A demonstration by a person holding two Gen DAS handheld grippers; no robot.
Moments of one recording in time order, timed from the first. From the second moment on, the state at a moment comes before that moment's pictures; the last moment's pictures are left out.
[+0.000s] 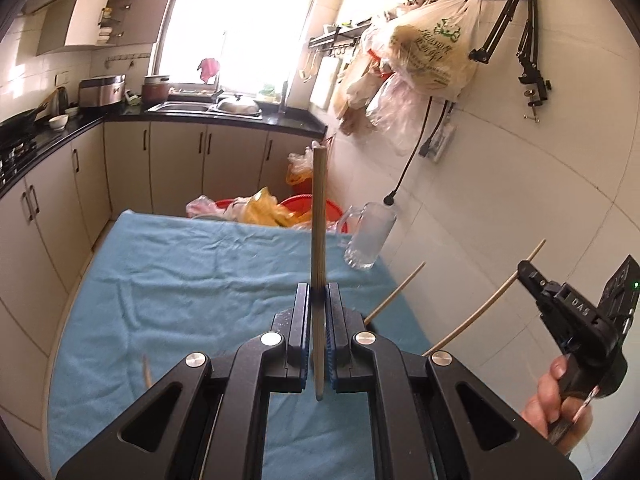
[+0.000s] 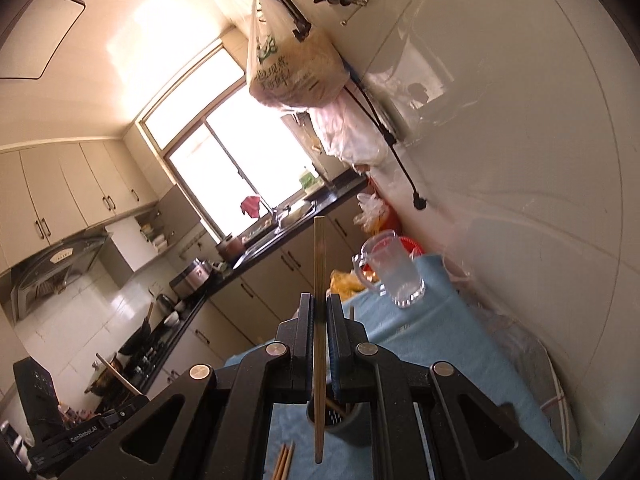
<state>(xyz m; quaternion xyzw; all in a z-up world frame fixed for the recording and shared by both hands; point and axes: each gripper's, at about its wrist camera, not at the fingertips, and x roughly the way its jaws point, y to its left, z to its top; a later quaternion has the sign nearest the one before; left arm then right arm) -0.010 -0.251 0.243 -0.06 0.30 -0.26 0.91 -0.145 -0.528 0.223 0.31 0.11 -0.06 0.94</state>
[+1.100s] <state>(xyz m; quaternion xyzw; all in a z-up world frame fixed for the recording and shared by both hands) 0.087 -0.329 0.160 -0.06 0.38 -0.26 0.89 -0.012 -0.538 0.142 0.30 0.23 -0.07 0.92</state>
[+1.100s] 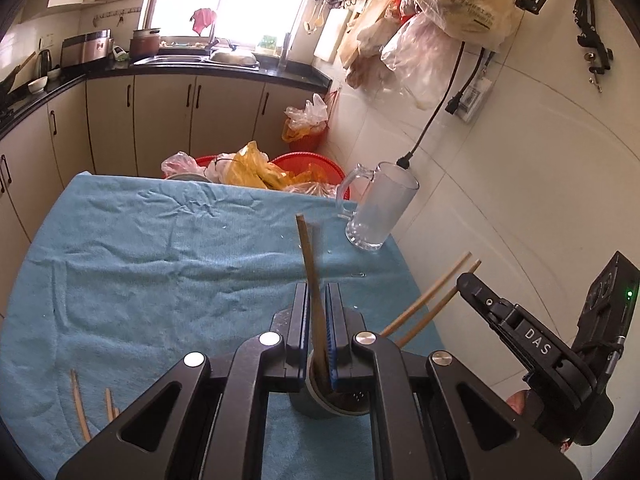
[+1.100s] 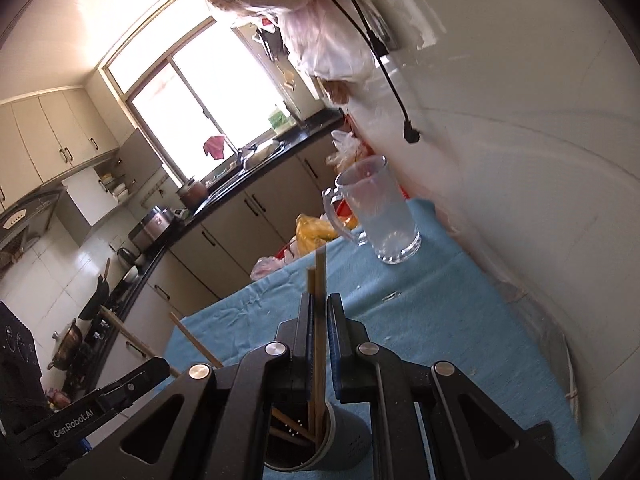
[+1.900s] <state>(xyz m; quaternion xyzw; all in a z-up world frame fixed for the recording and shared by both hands) -0.028 -0.211 0.158 -0.05 0.31 -0.18 0.93 -0.121 -0.469 0.124 0.23 0.24 -0.12 0.94</state>
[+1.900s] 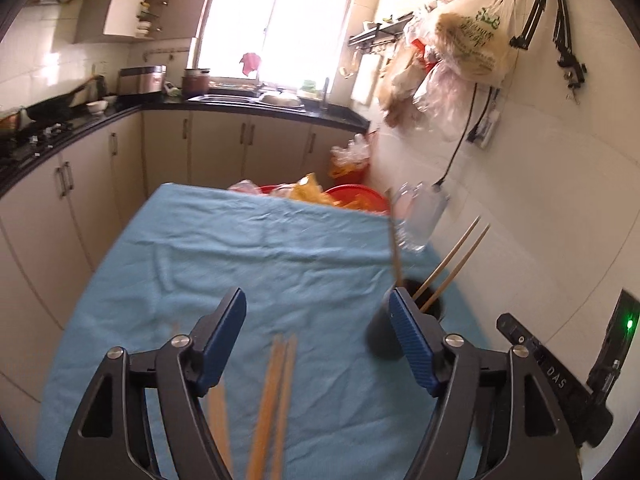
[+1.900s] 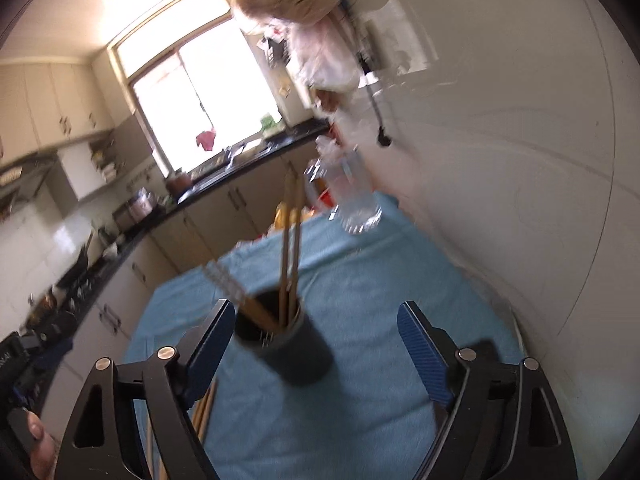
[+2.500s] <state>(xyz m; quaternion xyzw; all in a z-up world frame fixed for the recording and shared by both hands) -0.058 -0.079 0.024 -0.07 0.39 -0.03 0.92 -0.106 -0.354 0.026 0.12 0.33 -0.06 0.94</state>
